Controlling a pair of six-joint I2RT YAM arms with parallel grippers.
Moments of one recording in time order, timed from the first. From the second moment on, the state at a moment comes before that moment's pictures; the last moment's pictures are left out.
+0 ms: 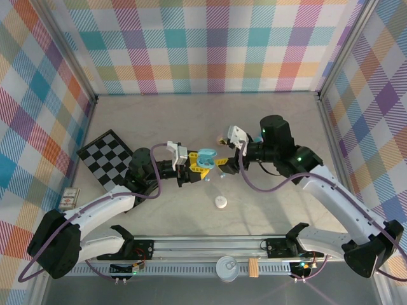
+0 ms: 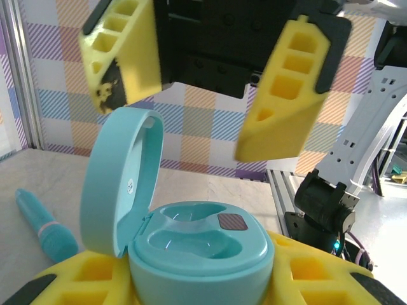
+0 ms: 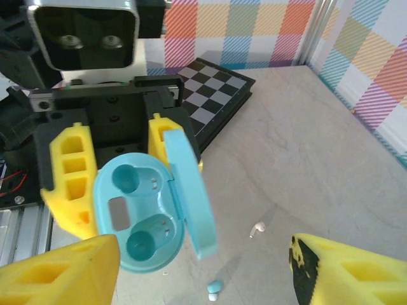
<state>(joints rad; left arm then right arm) -0.60 1.13 0.55 0.66 0.84 -0.12 0.64 1.10 1.14 -0.51 -0.59 -0.42</state>
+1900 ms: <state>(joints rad) -0.57 1.06 0.50 0.73 0.83 -0.18 0.43 1.80 1.01 -0.35 -0.59 0.63</state>
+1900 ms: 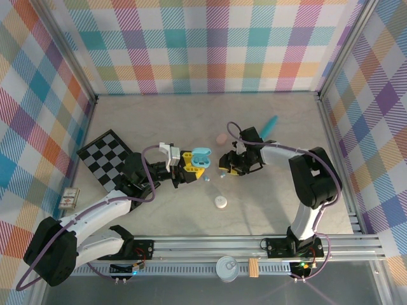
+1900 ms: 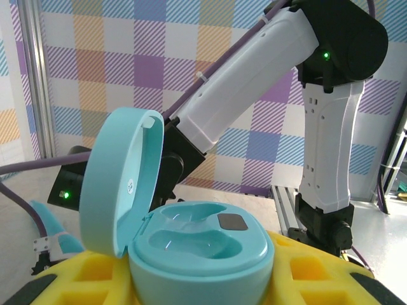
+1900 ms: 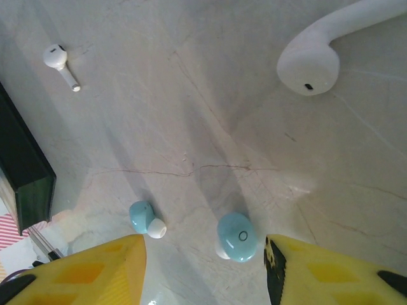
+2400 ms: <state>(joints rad) -0.57 1.06 0.50 0.73 0.83 -0.19 0.43 1.84 1.01 -0.31 -0.63 0.65</state>
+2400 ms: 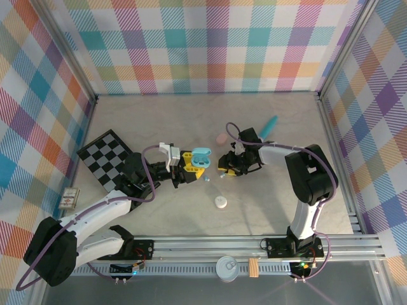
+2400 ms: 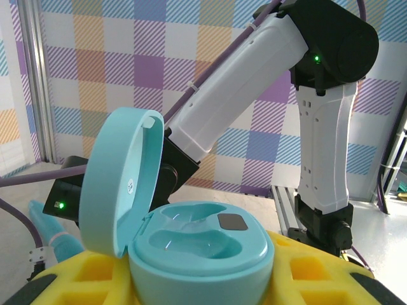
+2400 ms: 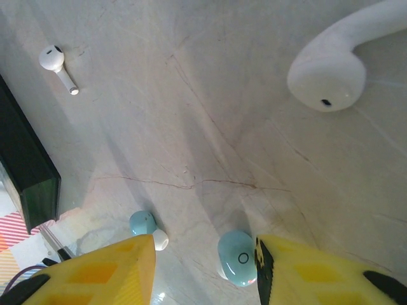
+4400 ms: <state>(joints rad) -0.57 1.05 0.49 0.73 0.83 -0.19 0.48 1.90 1.05 -0.30 -0.66 0.67</state>
